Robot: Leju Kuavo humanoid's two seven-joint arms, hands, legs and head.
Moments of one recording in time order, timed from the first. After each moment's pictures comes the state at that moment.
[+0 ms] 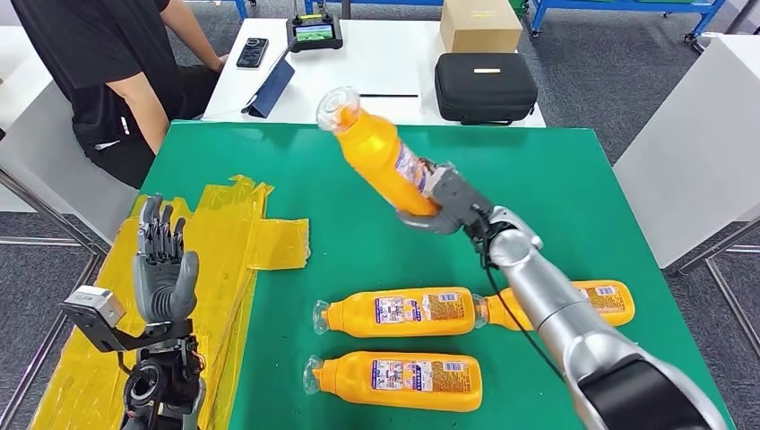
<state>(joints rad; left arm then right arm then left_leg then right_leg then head) -0.05 -0.29 0.11 -1.36 -0.05 -0.15 -0.65 -0.70 -0.10 0.42 -0.68 0.17 0.20 -0.44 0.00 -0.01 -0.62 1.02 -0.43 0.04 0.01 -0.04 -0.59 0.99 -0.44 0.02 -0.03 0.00</state>
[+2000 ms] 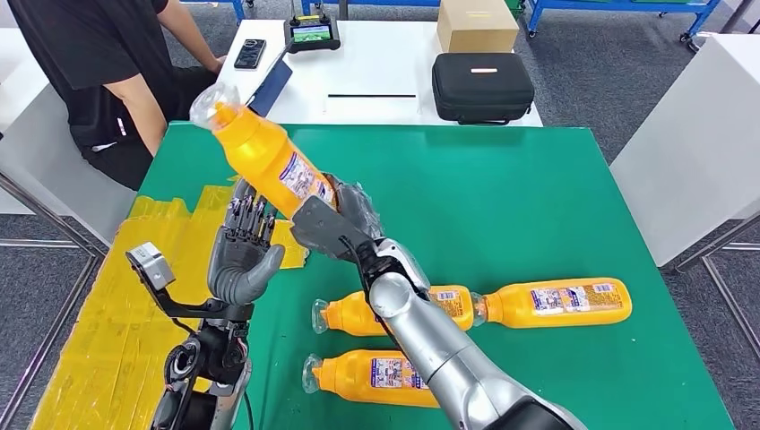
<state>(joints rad) -0.14 -0.30 -0.11 -1.28 0.21 -0.35 -0.47 -0.57 0.33 0.39 -0.69 0.53 -0.08 -0.22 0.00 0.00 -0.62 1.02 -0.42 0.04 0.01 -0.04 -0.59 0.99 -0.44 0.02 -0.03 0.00</state>
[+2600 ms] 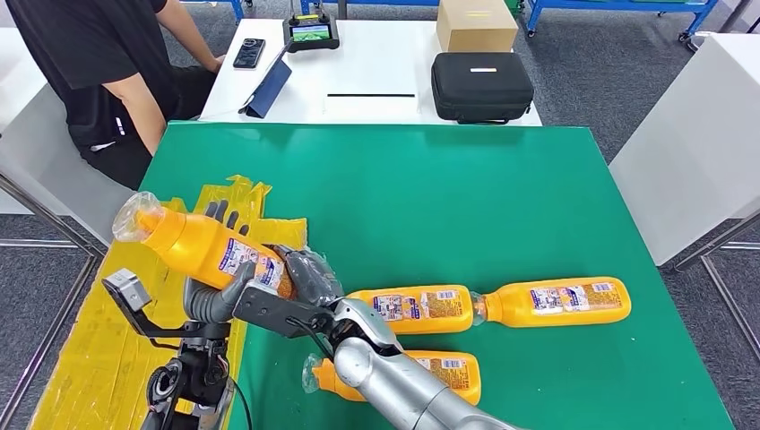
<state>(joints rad) -0.07 -0.28 -0.02 -1.26 0.23 -0.32 -0.49 -0.46 0.34 0.71 -0.66 0.53 -0.12 -0.20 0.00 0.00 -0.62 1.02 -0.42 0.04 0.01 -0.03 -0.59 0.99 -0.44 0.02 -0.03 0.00</state>
